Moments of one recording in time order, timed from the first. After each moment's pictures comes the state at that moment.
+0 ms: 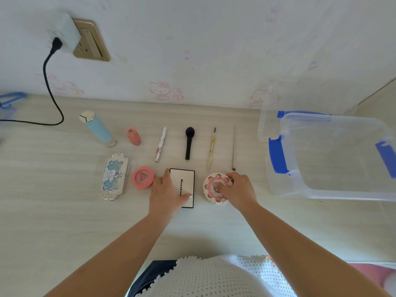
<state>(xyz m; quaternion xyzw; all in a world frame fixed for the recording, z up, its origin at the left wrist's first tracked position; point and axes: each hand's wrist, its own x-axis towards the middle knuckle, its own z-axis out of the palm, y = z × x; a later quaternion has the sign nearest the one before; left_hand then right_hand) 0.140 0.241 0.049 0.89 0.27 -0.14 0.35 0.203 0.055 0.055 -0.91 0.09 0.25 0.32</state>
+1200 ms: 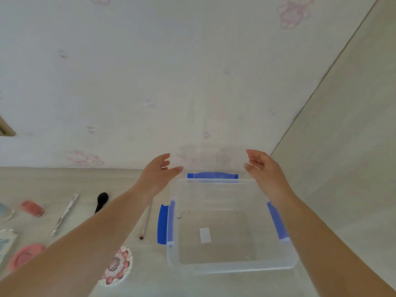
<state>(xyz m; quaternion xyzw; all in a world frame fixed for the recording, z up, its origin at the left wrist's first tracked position) 0.337 0.059 0.193 0.76 0.18 -0.05 0.63 0.370 -0.198 0.220 -0.84 0.02 0.02 0.55</state>
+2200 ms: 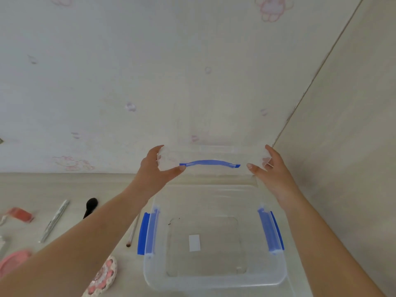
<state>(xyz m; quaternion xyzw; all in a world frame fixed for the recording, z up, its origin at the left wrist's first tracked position) 0.361 0.028 0.196 0.79 0.15 0.01 0.60 0.411 -0.257 0.203 -0.82 0.07 0.04 0.56</state>
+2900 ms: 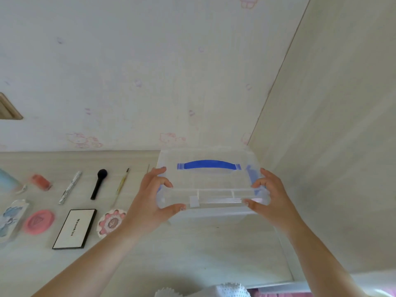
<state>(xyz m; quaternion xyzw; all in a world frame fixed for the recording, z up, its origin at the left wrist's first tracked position) 0.191 0.012 0.158 0.88 -0.05 0.10 0.47 0.237 -0.292 0.165 -0.88 -0.08 0.00 0.47</state>
